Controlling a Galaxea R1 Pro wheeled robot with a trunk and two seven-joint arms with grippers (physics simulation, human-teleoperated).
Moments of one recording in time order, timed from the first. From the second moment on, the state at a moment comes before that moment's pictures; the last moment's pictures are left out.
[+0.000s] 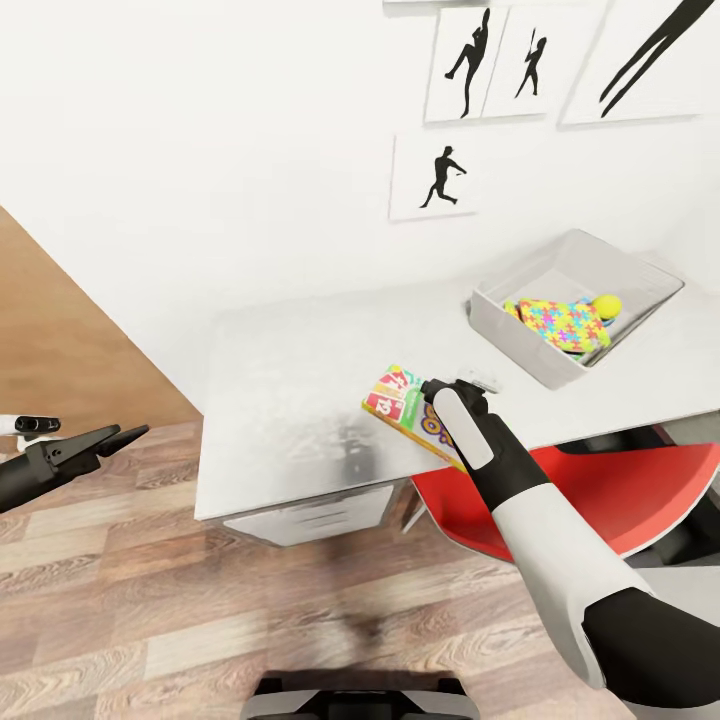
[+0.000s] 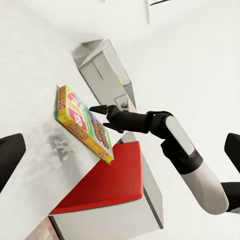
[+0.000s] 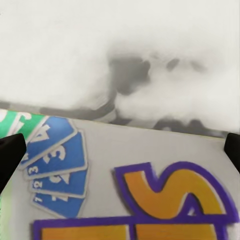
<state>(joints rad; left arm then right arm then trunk) -0.59 0.46 0.47 -1.19 0.40 0.92 -1.57 -1.02 0.07 0.31 -0.98 -0.80 0.48 -0.88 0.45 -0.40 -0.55</state>
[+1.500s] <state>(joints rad) -0.59 0.46 0.47 -1.19 0.40 0.92 -1.57 -1.02 0.07 0.31 -0.94 -0.80 0.49 -0.88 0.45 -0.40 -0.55</state>
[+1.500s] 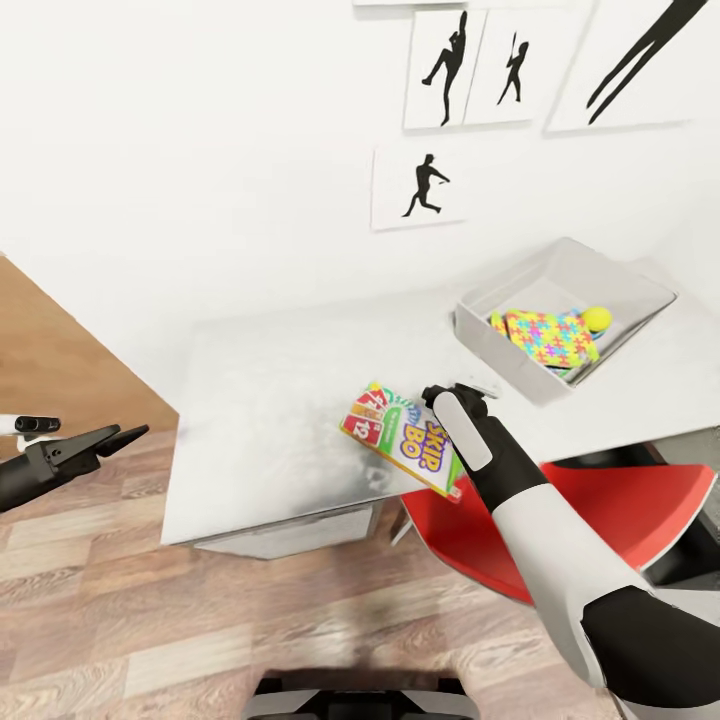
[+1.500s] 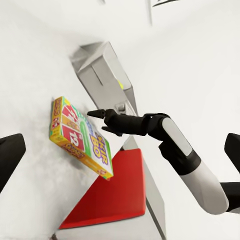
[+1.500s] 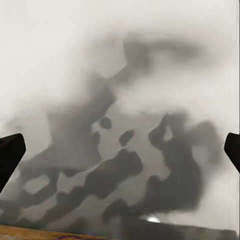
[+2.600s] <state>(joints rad) -0.59 0.46 0.47 -1.19 0.40 0.92 -1.57 -1.02 0.07 0.31 -0.94 -0.80 0.49 -0.88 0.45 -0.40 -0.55</state>
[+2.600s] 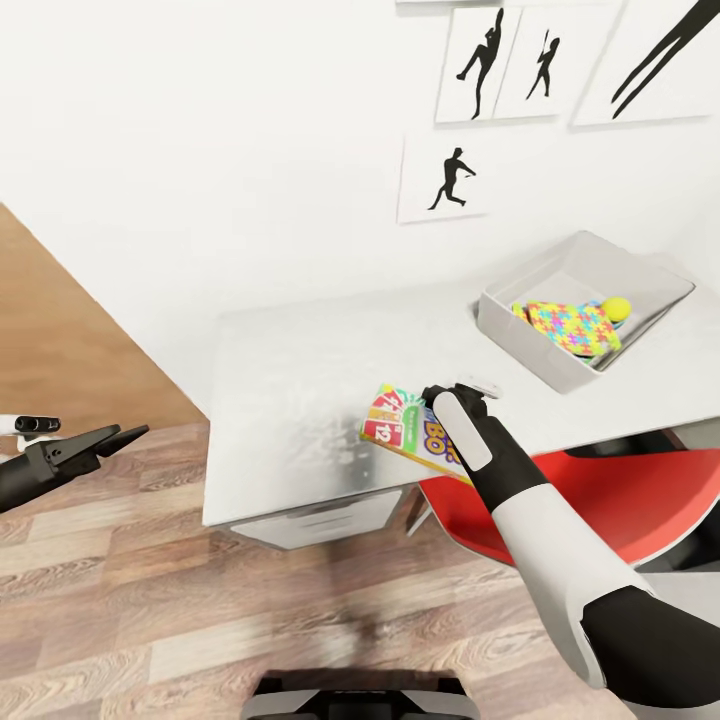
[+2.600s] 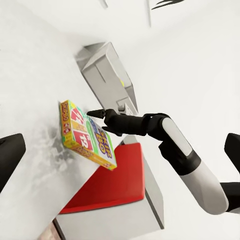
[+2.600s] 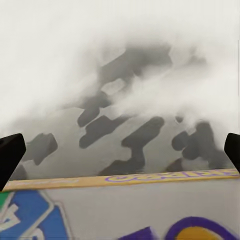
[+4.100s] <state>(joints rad) -0.59 0.46 0.47 -1.19 0.40 0.92 -1.57 -1.02 0.08 0.31 -0.94 -0.80 0.49 -0.88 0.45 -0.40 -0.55</state>
